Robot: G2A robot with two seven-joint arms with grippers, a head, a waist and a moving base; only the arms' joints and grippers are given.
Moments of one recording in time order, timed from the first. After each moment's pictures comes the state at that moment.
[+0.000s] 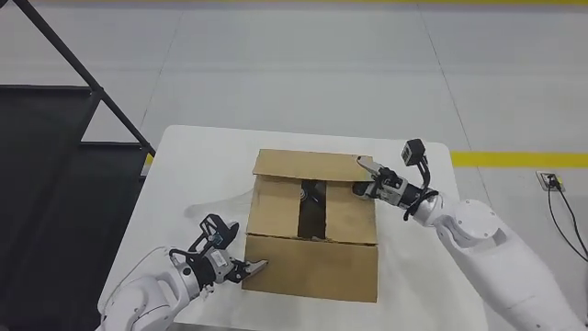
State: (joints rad) left arm 1.38 -1.11 -1.42 -1.76 1.12 -0.65 -0.34; right arm -0.70 -0.97 0.92 -1.30 0.61 -0.19 0.61
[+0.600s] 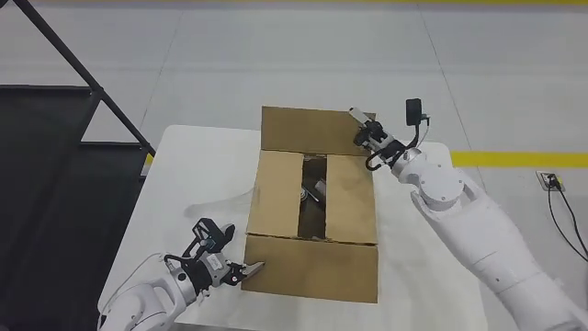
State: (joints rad) left arm 1.42 -1.10 -1.44 -1.76 1.12 -0.62 -0.27; right arm -0.43 -1.12 0.75 -1.03 0.40 -0.15 0.21
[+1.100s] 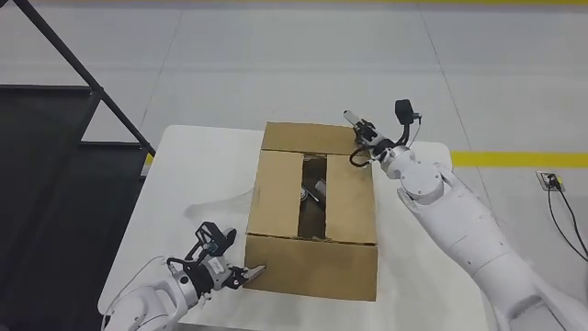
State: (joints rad) left arm 1.42 -1.09 -1.42 -1.74 1.13 -0.63 -0.26; right arm -0.32 -1.25 0.66 -0.76 0.29 -0.18 0.17
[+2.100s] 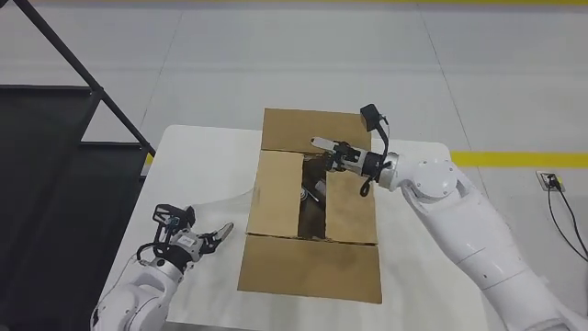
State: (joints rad) left arm 1.39 -1.11 -1.46 -1.67 1.08 -0.25 -0.16; right arm -0.45 -1.18 0.85 -1.08 0.36 -0.21 0.74
